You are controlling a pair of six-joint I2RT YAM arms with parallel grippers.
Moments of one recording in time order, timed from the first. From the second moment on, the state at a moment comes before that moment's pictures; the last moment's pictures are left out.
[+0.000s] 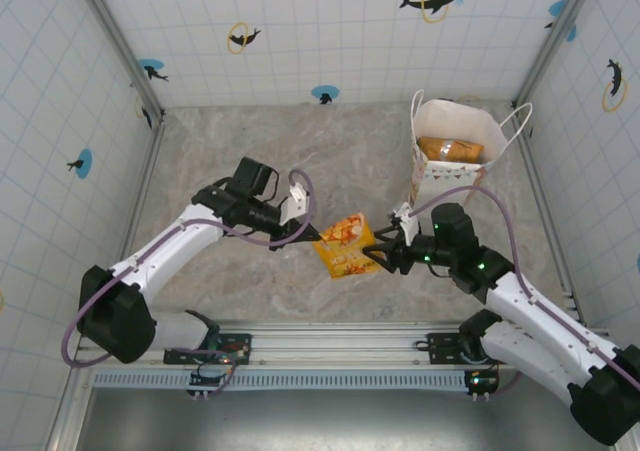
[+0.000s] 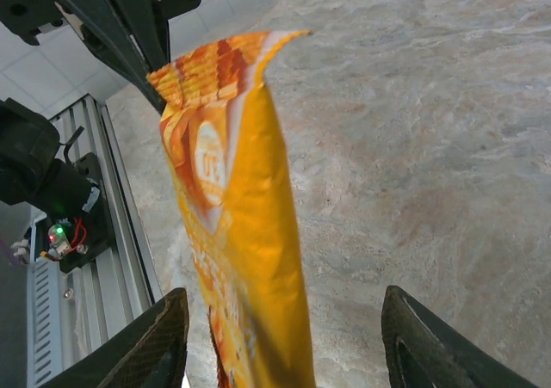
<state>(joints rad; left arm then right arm) -0.54 1.32 1.01 -0.73 0.93 0.75 0.63 0.84 0.53 -0.20 -0.55 0.07</state>
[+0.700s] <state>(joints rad) -0.55 1.27 0.95 -0.57 0.78 0.53 0.60 0.90 0.58 -0.24 -0.61 0.10</state>
